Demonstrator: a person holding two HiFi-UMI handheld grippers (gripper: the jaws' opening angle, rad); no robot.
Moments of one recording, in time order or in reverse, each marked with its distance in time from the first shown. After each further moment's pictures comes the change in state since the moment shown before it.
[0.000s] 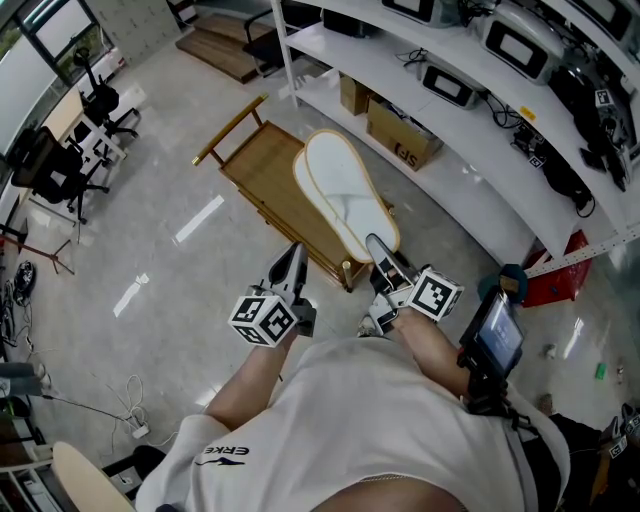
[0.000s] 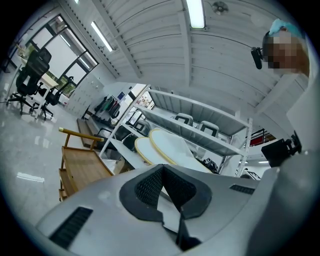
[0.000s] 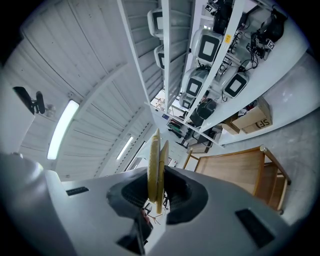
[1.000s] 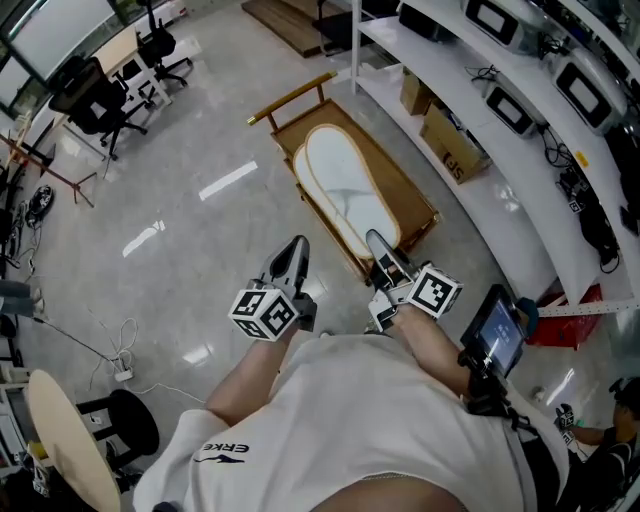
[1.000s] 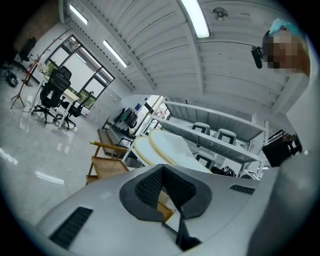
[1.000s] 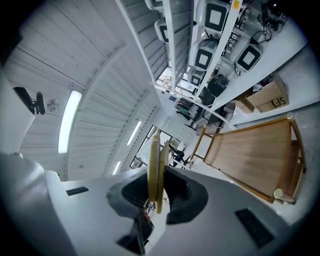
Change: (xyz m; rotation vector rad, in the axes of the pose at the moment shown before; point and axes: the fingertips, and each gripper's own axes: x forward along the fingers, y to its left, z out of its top) left arm -0.070 0.054 0.022 -0.017 -0.103 0.206; right arm 0.060 0.025 -0.068 0.043 0.217 0.108
